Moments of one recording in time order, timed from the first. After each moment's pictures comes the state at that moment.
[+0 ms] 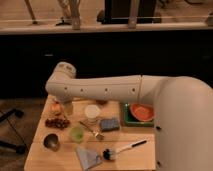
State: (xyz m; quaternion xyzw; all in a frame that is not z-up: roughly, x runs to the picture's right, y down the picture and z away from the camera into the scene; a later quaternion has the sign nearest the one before) arm -0.202 0.059 0.745 -0.18 -0.16 -0.18 0.95
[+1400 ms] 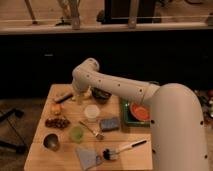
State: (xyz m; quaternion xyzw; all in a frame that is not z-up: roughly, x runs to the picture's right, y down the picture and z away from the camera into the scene) arm -0.166 0.024 0.847 -0.19 -0.21 -0.10 0.95
